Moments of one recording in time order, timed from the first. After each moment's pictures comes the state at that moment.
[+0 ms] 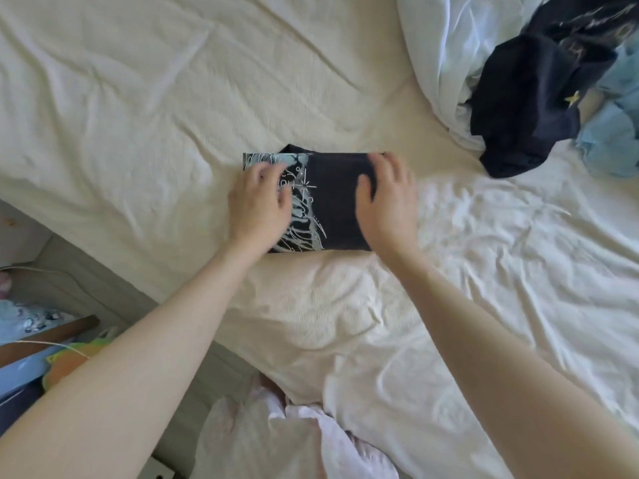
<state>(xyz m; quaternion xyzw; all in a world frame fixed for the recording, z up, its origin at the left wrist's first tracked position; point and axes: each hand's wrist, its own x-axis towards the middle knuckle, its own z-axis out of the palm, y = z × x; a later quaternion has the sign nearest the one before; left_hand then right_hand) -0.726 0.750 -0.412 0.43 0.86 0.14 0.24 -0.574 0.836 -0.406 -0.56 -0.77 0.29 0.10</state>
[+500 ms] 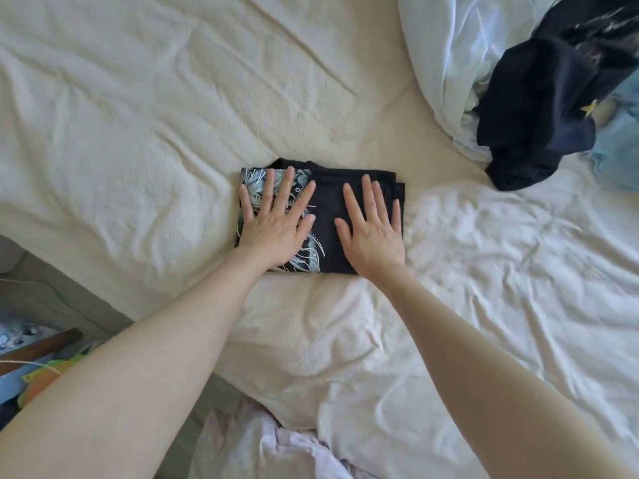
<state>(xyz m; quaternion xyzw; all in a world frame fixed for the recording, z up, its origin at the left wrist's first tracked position) -0.717 0.761 -0.483 0.54 0.78 -0.09 0.29 -0.559 0.831 -0.479 -0.45 -0.86 0.22 -0.13</state>
